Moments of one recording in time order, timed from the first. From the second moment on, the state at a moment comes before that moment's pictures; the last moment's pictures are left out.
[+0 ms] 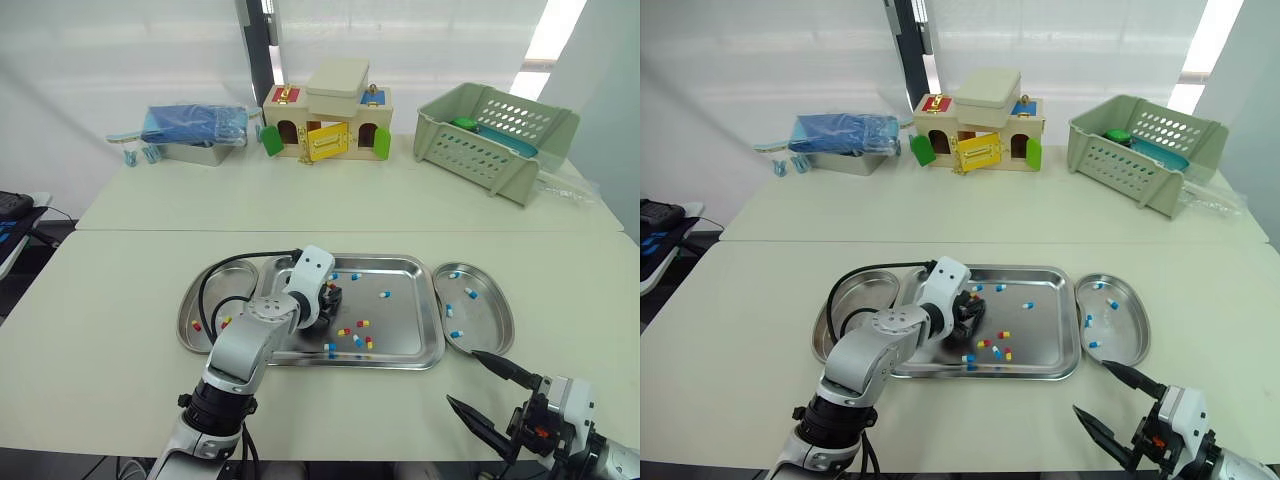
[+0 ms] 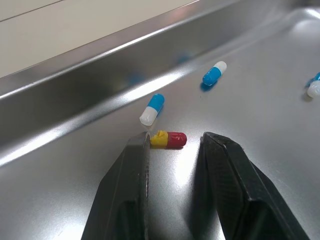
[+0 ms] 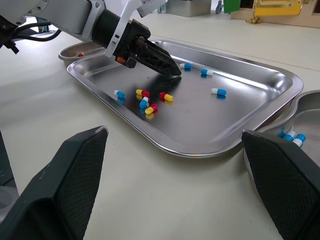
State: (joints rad) left arm -0.43 0.22 -0.22 -0.26 -0.15 1.04 -0.27; right arm 0.58 -0.49 -0.20 -0.41 0.49 -0.15 0.98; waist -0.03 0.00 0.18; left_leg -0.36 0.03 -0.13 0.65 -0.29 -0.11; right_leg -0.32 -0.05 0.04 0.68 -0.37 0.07
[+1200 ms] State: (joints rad) left arm -0.29 0.28 -0.16 -0.45 -0.16 0.93 -0.29; right arm 0.55 -0.52 -0.20 -0.41 0.49 -0.14 0.97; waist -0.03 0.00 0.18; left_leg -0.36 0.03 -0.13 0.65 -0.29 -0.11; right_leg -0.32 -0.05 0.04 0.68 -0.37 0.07
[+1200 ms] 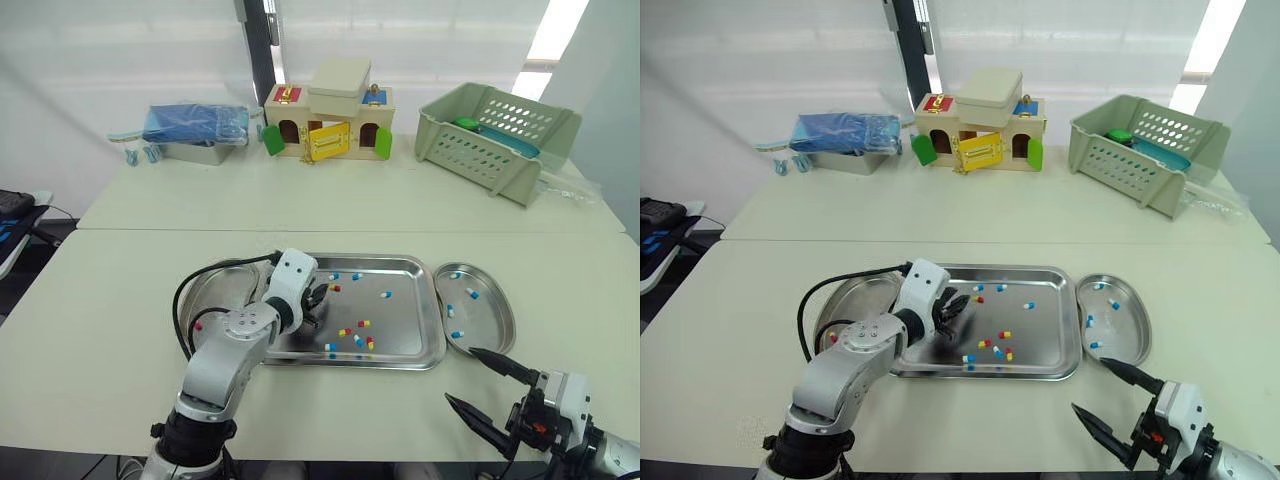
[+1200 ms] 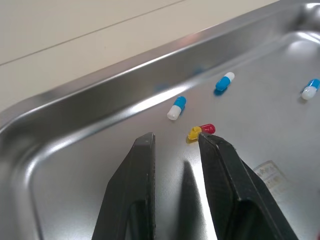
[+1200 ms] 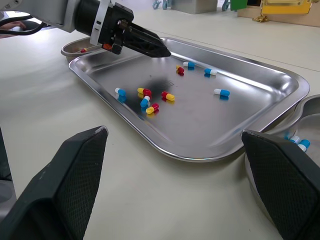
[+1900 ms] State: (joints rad) left arm -0.34 0.24 -0.19 -0.38 -0.16 0.95 -0.31; right arm 0.54 -0.53 -0.19 -0.45 0.49 -0.09 0.95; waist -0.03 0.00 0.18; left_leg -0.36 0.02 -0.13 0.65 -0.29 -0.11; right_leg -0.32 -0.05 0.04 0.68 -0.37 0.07
